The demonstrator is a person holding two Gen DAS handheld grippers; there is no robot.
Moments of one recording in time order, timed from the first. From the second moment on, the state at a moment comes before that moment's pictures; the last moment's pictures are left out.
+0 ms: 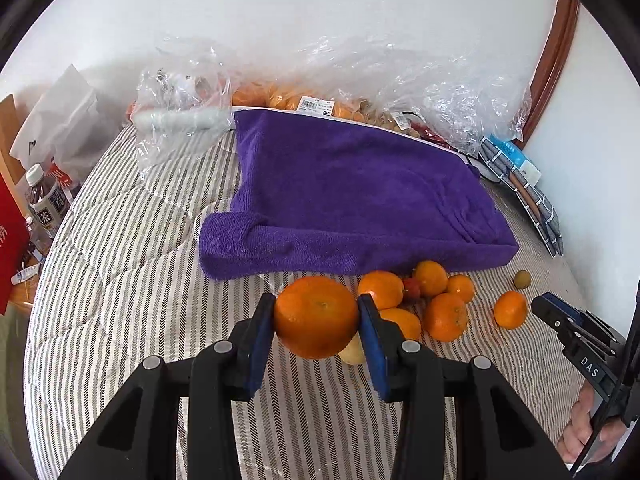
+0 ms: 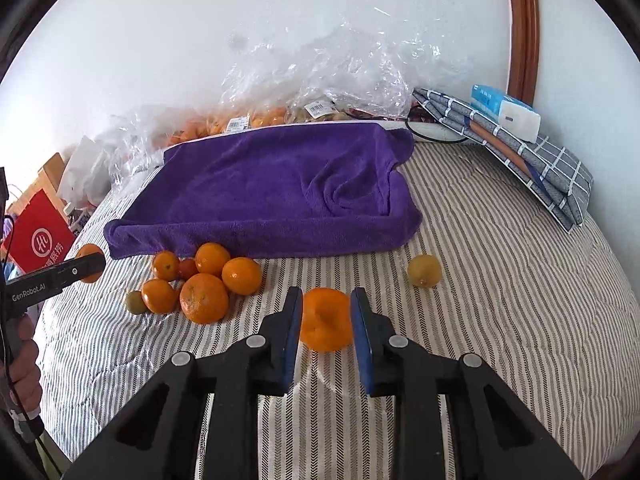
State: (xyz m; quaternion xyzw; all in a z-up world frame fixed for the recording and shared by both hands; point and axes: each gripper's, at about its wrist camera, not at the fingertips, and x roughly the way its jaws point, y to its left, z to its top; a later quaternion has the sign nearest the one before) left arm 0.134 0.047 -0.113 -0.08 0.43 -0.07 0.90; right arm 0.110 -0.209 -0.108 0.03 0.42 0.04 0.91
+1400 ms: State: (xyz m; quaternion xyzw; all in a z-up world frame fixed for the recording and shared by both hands) left arm 0.164 0.032 -0.084 -0.08 0.41 -0.08 0.90; right arm 0.146 -0.223 -0.102 0.03 0.41 0.03 0.91
